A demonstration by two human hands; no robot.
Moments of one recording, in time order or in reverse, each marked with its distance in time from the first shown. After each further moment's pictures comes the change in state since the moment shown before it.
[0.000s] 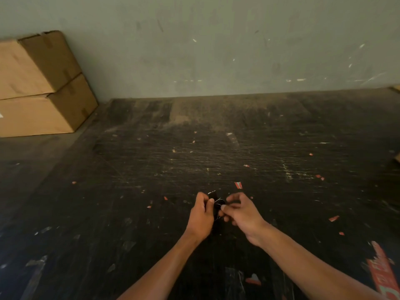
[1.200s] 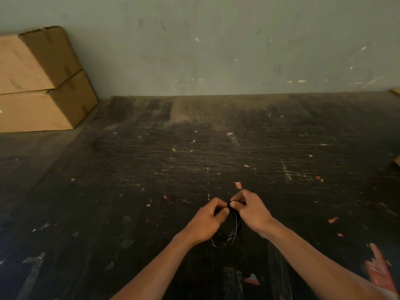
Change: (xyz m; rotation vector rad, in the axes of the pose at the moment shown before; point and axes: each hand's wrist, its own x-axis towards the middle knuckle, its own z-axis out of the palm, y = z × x) left_hand -0.005 0.012 -0.006 0.066 -0.357 0.001; right_hand 0.021 0.004 -0.022 -0.444 0.098 -0.248
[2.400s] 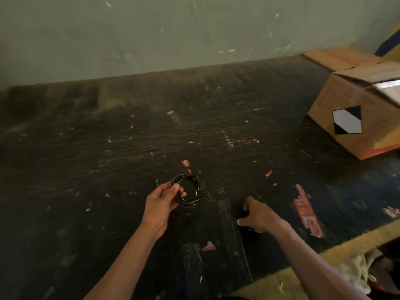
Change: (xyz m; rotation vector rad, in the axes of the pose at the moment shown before) left_hand 0.013 -0.003 0.035 -0.817 0.221 -0.218; right_hand -0.080 0.104 -0.083 -0.406 -0.084 0.563
